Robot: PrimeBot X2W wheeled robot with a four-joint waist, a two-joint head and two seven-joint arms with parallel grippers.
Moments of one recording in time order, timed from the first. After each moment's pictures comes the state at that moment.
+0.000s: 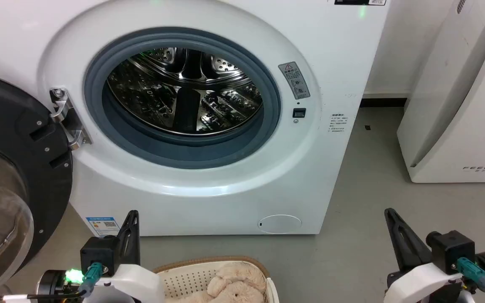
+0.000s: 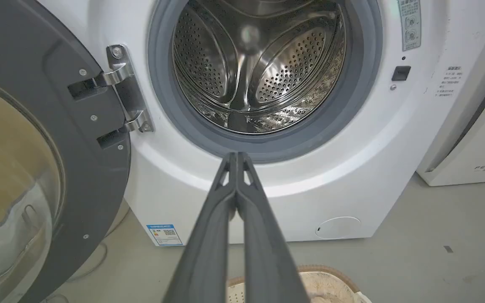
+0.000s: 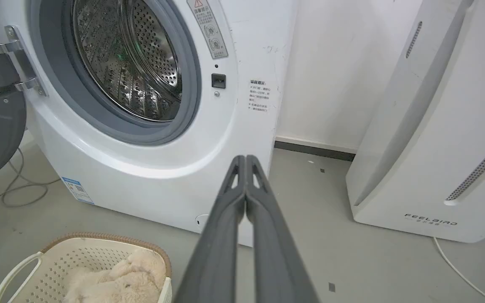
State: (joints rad) left arm 0.01 0.05 0.00 0.00 0.00 0.00 0.00; right arm 0.01 -0.05 0.00 0.00 0.01 0.13 0.00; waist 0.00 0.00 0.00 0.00
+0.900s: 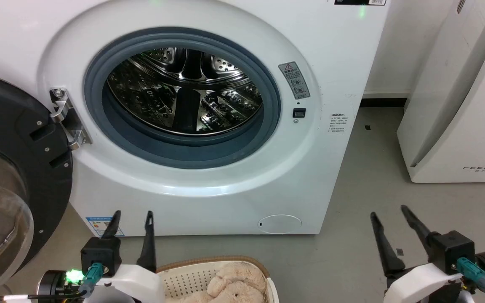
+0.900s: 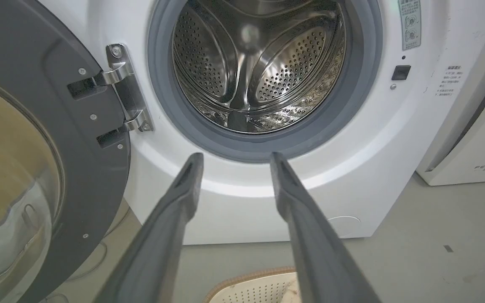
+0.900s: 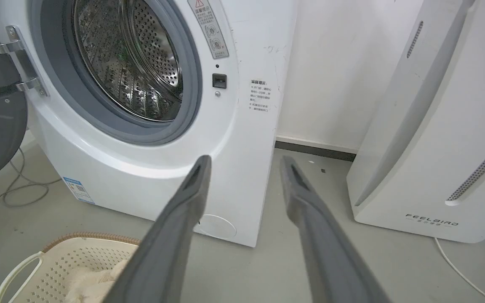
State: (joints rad) left arm 0.02 0.05 0.00 0.01 0.00 0.01 0.00; right arm 0.01 -0.05 0.00 0.00 0.01 0.13 0.00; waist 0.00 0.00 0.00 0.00
